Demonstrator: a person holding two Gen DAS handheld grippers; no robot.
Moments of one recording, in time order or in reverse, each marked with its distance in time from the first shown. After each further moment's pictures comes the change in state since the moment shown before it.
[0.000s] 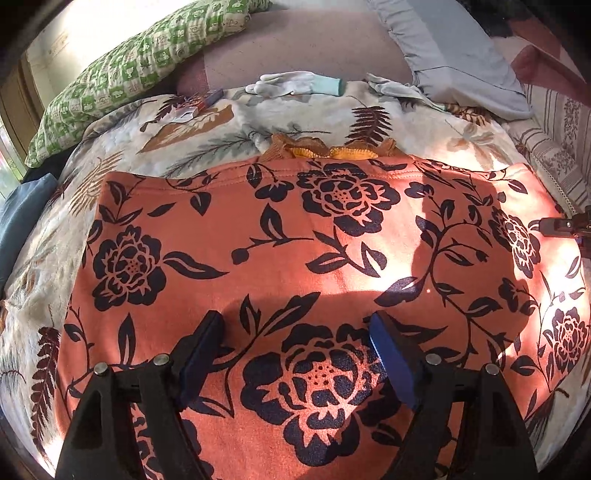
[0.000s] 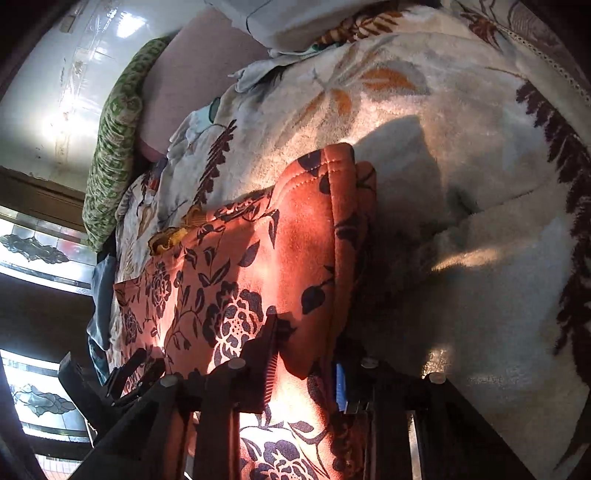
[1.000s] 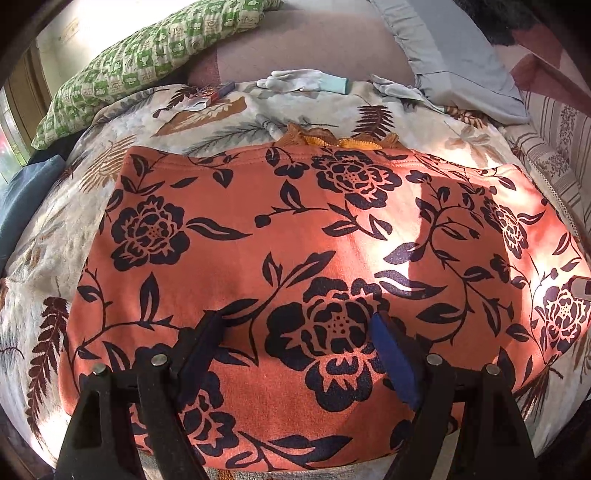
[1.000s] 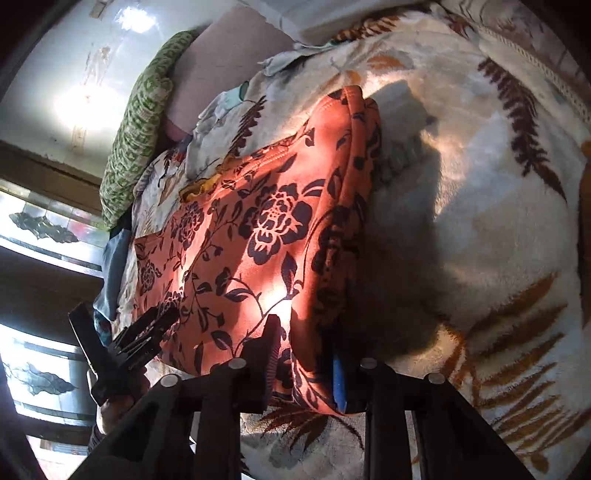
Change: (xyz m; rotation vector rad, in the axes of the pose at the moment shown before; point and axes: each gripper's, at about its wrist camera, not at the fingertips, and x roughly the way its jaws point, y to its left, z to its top) left arm -0.015 0.013 -0.021 -0.033 0.007 -0.022; right arm -0.039 0.024 -0.088 -0.042 -0.018 0.018
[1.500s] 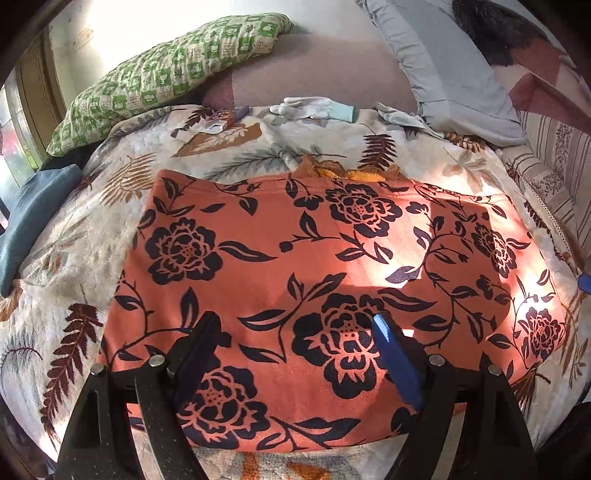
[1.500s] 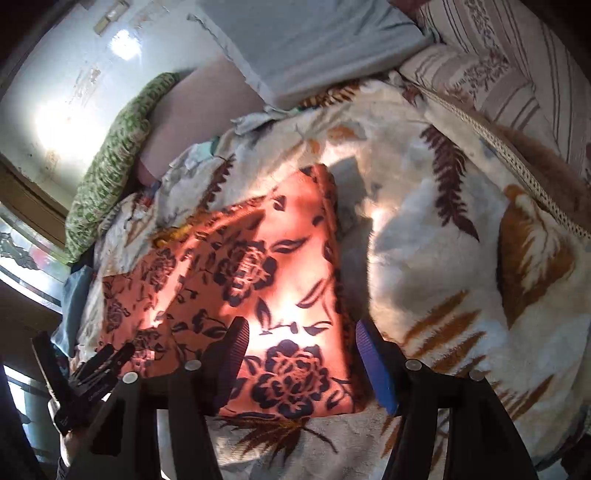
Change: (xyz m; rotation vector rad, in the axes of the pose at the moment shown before) left arm -0.035 0.017 0.000 -0.030 -0.077 0.010; right arm -0.056 0.012 -0.013 0.005 -0.238 -0.160
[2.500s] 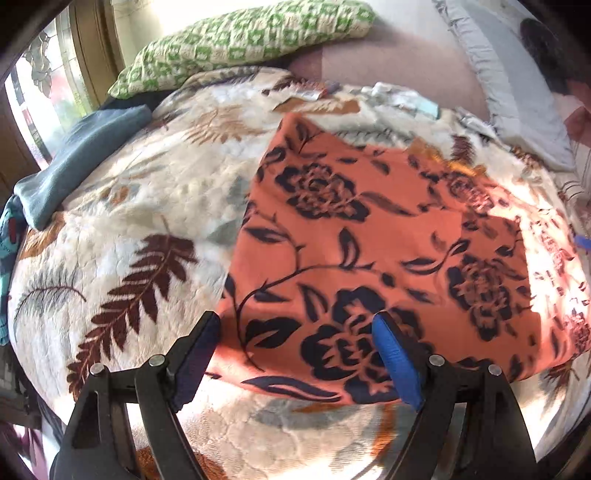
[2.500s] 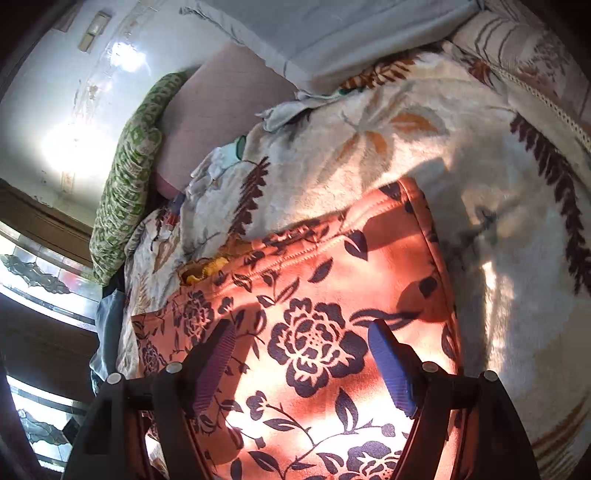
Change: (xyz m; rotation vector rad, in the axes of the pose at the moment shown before) left arm 0.007 0.094 -0.042 -0.152 0.098 0.147; right arm 0.089 0.022 0.069 0.086 0.064 0.151
